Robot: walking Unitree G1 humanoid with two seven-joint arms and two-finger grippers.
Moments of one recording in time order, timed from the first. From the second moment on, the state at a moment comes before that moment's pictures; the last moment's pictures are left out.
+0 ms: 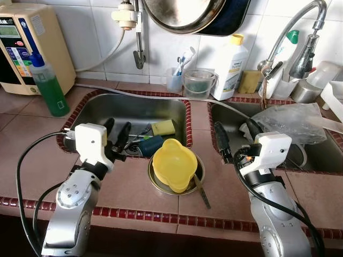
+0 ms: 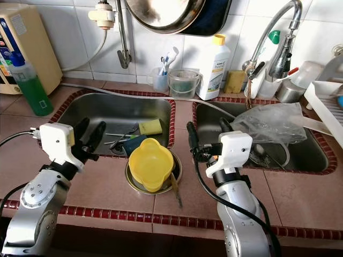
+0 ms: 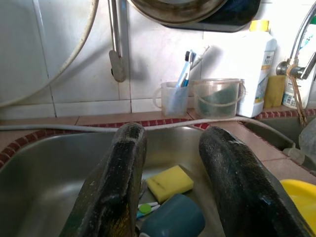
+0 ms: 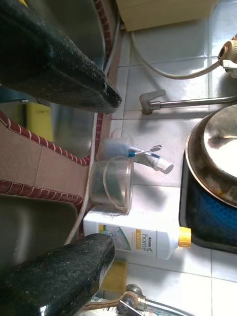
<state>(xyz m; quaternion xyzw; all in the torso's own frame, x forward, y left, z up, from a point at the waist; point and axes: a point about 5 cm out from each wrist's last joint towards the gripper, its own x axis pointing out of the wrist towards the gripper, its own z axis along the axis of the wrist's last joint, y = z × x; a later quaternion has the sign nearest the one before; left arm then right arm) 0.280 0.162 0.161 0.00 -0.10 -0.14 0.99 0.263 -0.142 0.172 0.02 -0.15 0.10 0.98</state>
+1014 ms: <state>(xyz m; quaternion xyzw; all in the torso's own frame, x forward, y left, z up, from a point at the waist) 0.277 0.159 0.160 0.00 -0.09 -0.16 0.98 0.261 -0.140 0.175 0.03 -0.16 0.11 0.98</state>
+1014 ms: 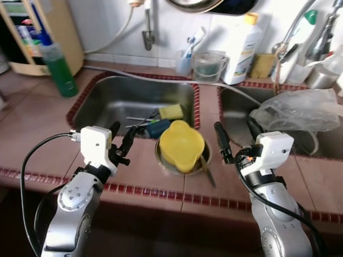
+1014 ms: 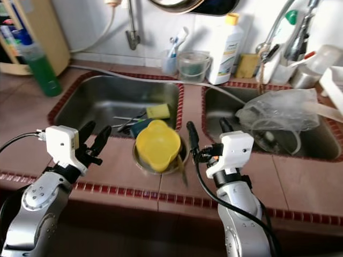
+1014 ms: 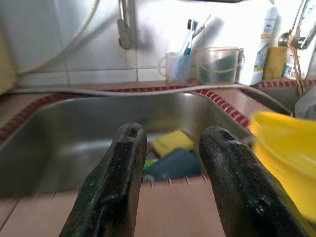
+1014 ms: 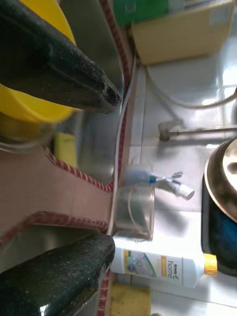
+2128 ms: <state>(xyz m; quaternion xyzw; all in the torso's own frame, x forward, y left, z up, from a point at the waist) 0.278 0.157 0.163 0.01 -0.09 -0.17 0.98 0.259 -0.141 0.174 0.03 -0.15 0.11 0.98</state>
